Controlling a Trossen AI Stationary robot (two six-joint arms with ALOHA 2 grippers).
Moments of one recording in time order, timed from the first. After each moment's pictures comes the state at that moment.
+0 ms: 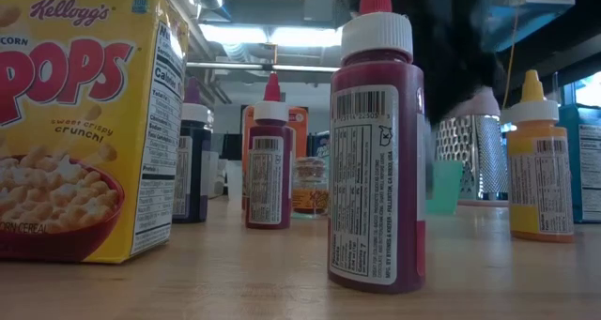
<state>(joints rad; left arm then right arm) -0.80 1.27 1.55 -1.24 -0.68 -0.53 0.43 1.86 1.40 -0.90 0.33 1.16</state>
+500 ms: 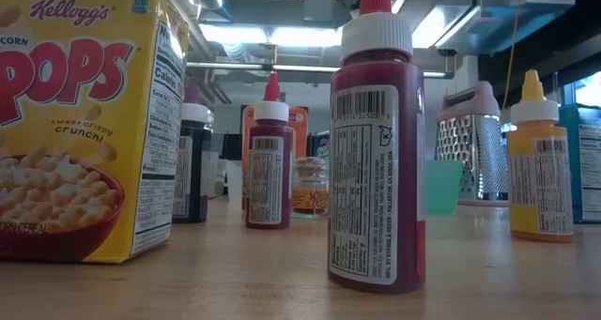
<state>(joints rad) -0.72 1.27 1.55 -1.22 -0.84 -0.19 0.45 1.84 2.01 -1.30 0.15 0.95</state>
